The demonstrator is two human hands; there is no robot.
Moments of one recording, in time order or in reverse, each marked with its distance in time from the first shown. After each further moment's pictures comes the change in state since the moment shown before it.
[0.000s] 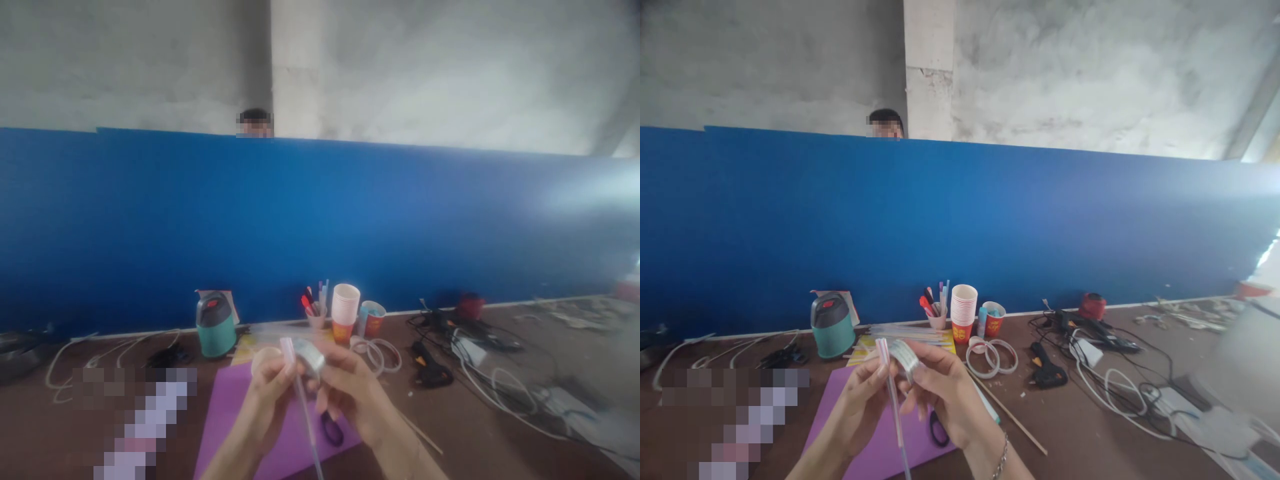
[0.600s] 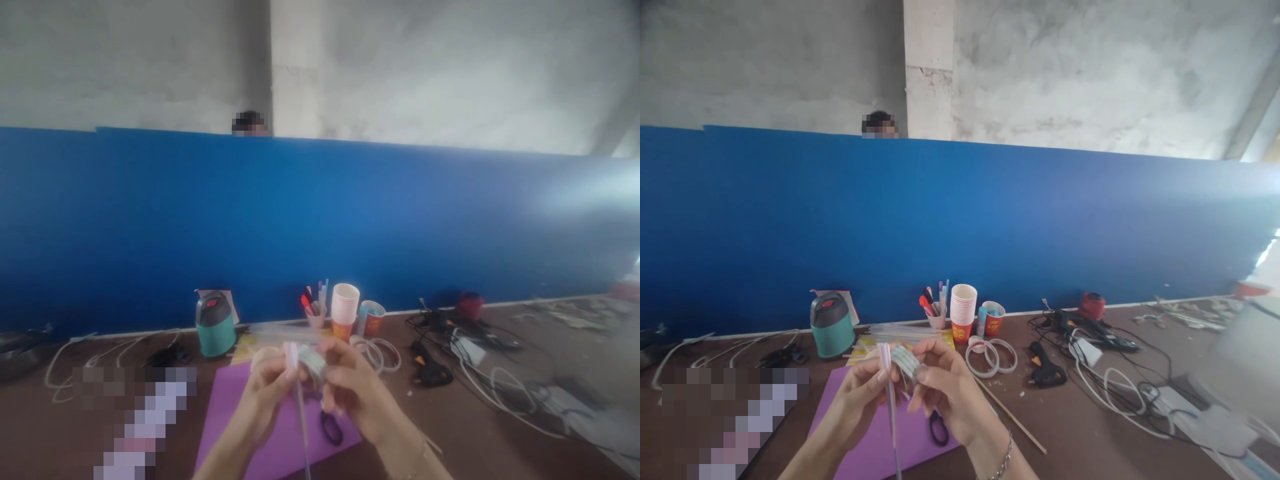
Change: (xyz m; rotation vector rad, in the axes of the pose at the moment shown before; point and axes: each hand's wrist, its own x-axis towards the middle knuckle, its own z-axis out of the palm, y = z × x) left_hand -0.001 0.009 -0.005 0.184 -0.023 0.023; right_hand -0.001 -0.006 -0.001 0.041 0.012 0.039
